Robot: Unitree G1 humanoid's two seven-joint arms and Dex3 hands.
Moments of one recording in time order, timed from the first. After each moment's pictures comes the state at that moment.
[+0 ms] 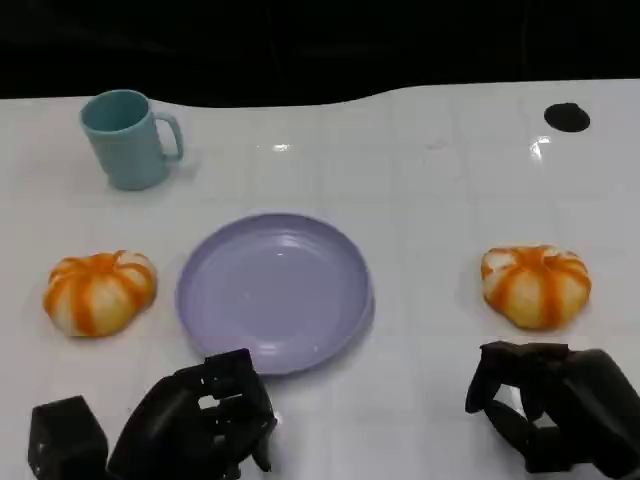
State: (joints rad) left arm -0.03 0.03 0.01 0.53 -0.27 -0.39 -0.68; right arm -0.07 -0.35 0.26 0.46 -0.70 -0.72 -0.42
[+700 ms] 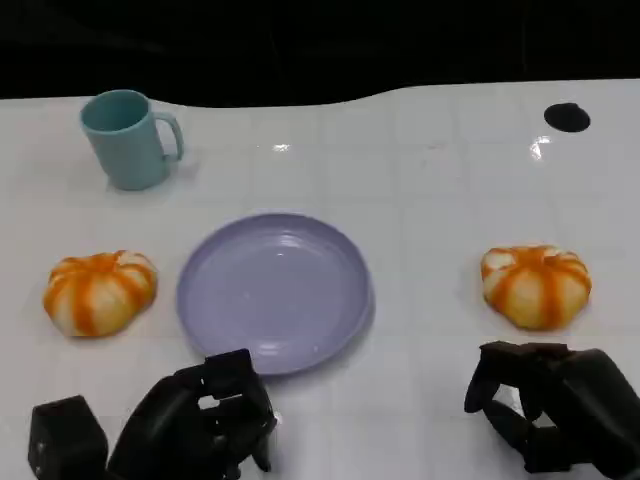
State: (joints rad) left arm -0.03 0.03 0.01 0.53 -0.27 -0.39 -0.68; right arm -0.08 -0.35 0.27 0.47 -0.69 -0.73 -0.43
